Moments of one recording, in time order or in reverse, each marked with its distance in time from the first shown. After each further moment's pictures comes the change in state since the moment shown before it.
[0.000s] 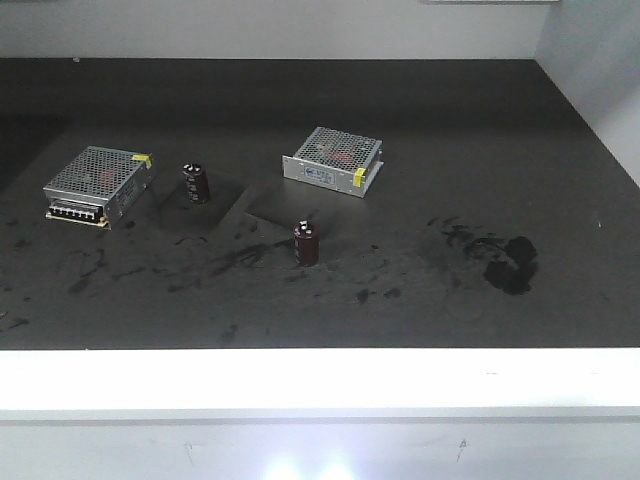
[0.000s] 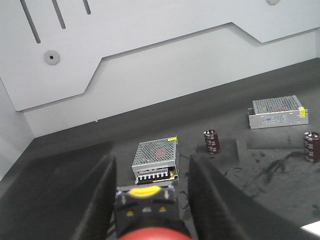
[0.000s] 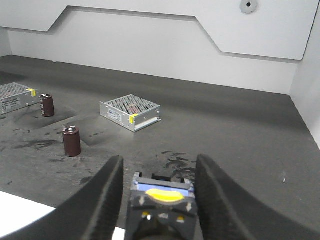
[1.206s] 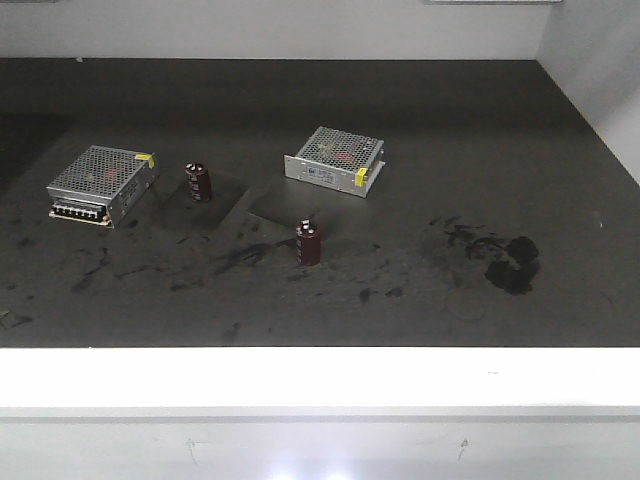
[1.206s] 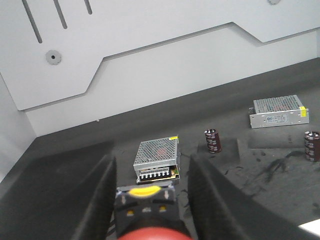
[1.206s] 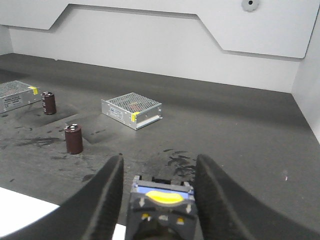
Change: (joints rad) left arm 0.000 0.000 0.000 0.000 0.001 0.000; right arm 0.000 0.000 0.000 0.000 0.008 0.000
